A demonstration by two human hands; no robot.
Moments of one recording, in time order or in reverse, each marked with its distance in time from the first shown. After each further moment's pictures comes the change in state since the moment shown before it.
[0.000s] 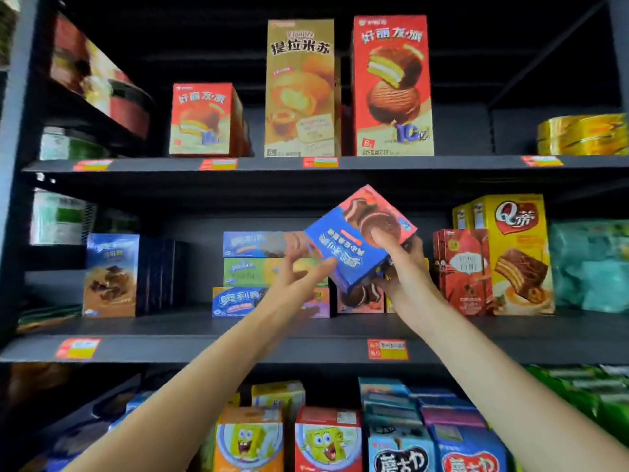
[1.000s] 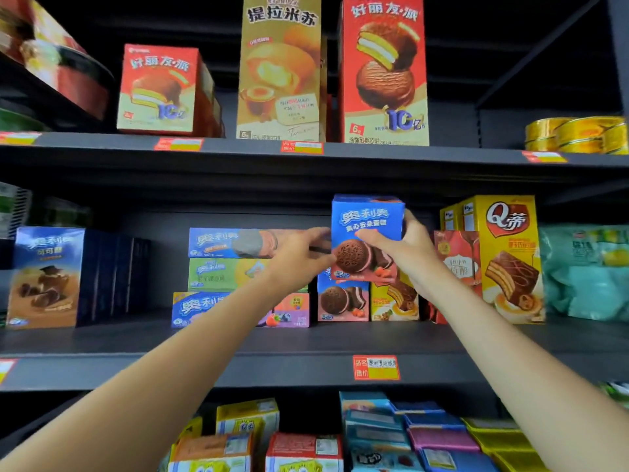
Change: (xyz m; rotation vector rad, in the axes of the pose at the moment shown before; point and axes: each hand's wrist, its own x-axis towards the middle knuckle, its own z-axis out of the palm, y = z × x) left_hand 0.089 -0.002 0.016 0.555 -0.076 0.332; right_hand 0.071 -0.010 -0.038 -0.590 -0.033 -0.282
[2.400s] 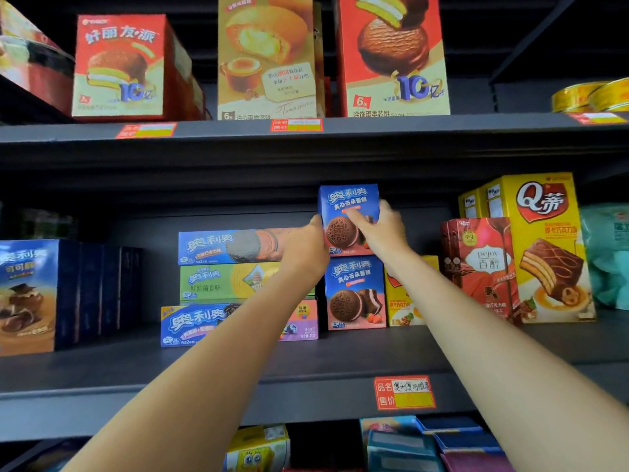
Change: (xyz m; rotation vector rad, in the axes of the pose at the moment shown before) left_hand 0.068 -0.040 0.022 0.628 0.135 -0.063; right_hand 0.071 0.051 0.051 -0.284 0.178 0.077
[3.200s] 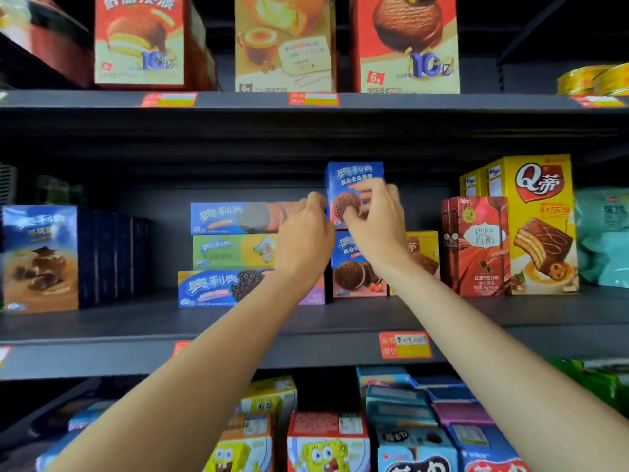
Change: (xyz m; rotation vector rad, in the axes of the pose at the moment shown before) left_hand -0.055 0.003 -0.019 -0.142 0.252 0.020; right_hand -0.083 -0.042 -0.005 -0.132 0.062 -0.258
